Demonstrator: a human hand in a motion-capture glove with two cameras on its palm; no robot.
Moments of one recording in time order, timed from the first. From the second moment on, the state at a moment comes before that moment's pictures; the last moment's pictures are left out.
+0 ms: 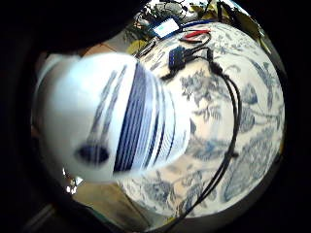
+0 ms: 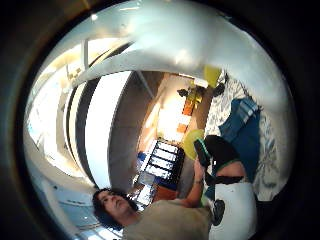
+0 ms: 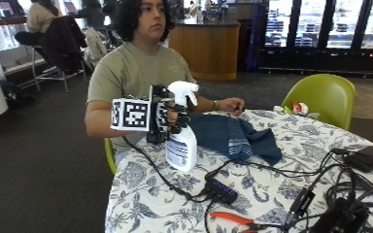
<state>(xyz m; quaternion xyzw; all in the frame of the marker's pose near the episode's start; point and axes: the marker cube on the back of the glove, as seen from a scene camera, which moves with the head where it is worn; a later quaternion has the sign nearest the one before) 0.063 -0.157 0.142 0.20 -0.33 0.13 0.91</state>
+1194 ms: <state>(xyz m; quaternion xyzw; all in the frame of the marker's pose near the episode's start) -0.074 -0.201 -0.063 0.07 -0.26 0.06 0.96</state>
